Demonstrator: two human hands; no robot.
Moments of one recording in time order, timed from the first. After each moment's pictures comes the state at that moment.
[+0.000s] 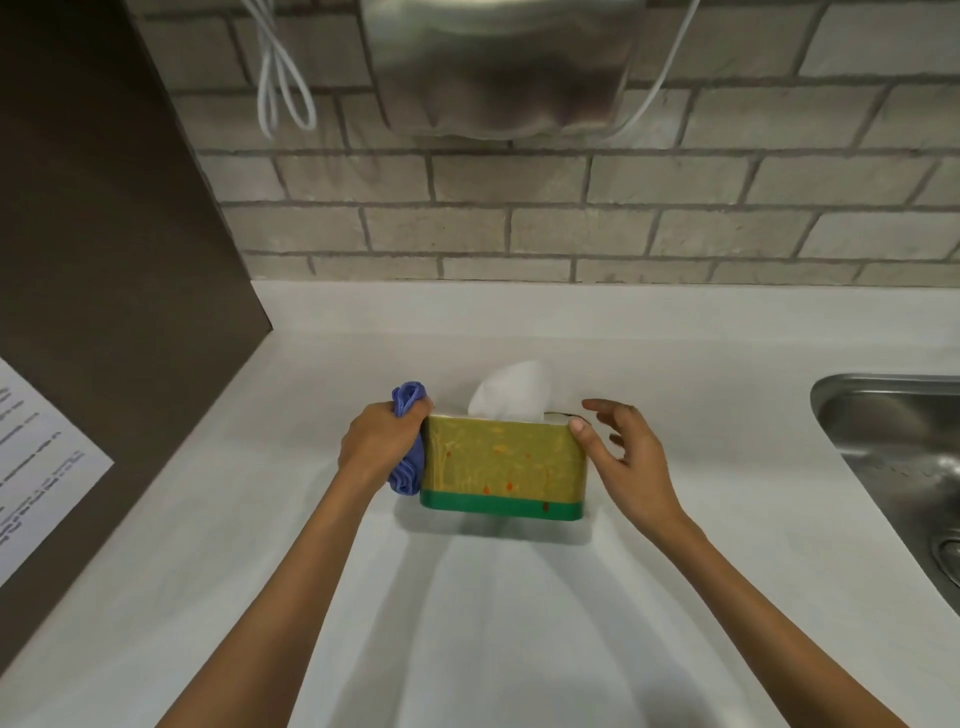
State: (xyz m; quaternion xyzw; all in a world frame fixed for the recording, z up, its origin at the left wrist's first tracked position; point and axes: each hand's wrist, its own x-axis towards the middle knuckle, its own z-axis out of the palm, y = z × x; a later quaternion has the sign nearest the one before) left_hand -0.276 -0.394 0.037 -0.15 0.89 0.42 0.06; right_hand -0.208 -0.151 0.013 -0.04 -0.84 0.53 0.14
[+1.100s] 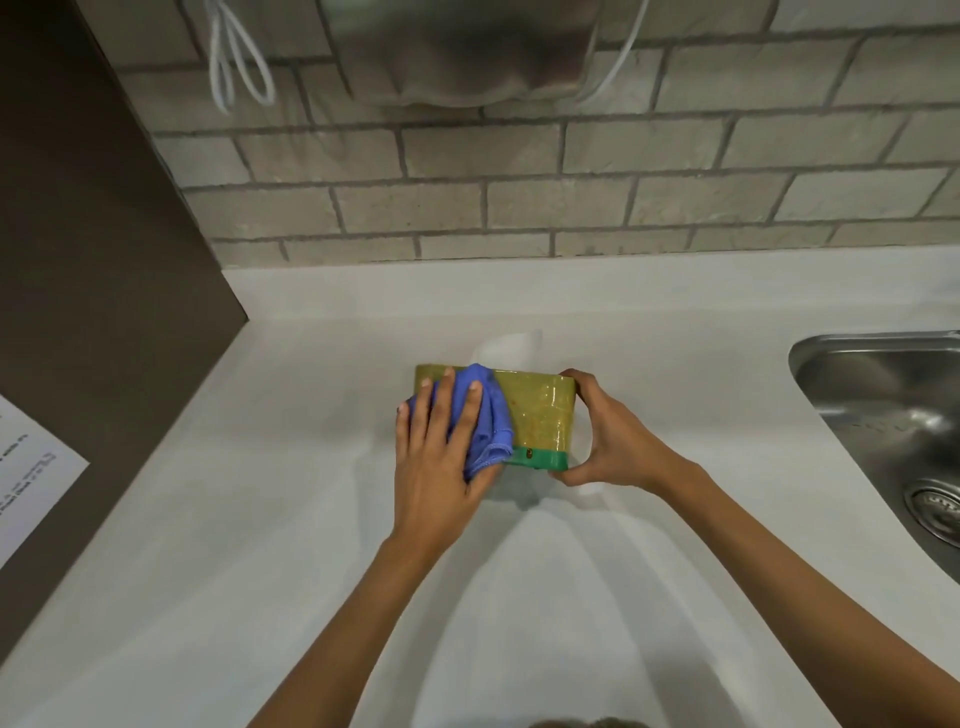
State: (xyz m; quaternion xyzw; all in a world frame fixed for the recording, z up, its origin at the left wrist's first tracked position) left_hand -0.208 -0.347 0.001 0.19 0.94 0.18 -0.20; right_hand -0.223 -0.128 0.004 0.14 -0.91 0.38 0.02
